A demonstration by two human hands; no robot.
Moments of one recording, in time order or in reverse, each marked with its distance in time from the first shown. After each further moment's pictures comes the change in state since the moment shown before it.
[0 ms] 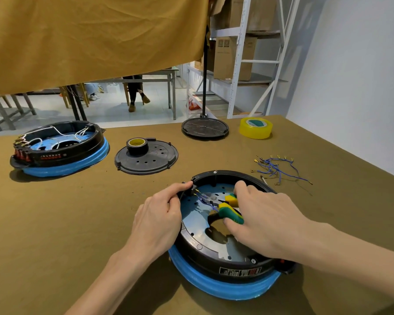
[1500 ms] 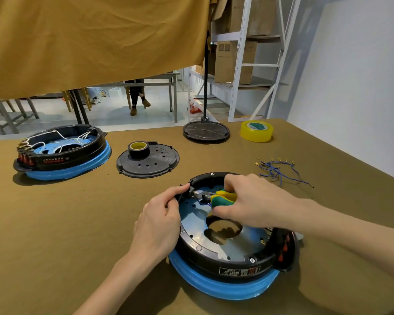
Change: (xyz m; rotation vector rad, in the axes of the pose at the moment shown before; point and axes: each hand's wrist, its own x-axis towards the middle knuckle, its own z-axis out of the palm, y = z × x) left_hand -0.001 -0.003 0.005 -0.133 0.043 -0.044; right_hand 0.032 0.000 -0.017 0.198 -0.061 0.035
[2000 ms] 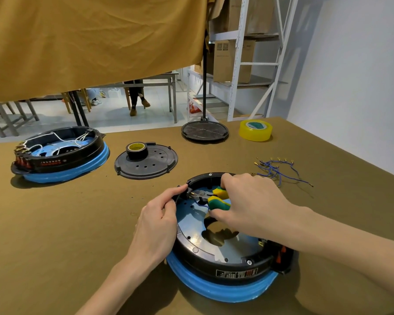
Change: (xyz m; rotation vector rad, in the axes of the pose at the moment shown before) left_hand 0.000 -0.001 0.002 -0.089 -0.013 0.022; right_hand 0.000 -0.004 0.009 -0.181 0.169 -0.076
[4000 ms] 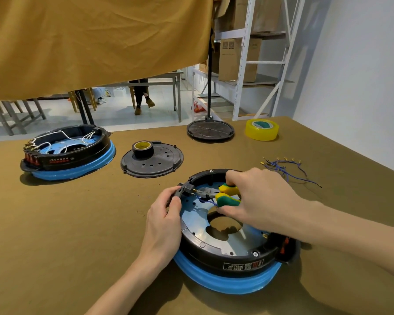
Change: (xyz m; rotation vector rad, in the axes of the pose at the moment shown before) left_hand 0.001 -0.006 0.009 -0.120 0.121 -0.073; right_hand 0.009 0.013 -0.002 0.081 -0.011 -0.028
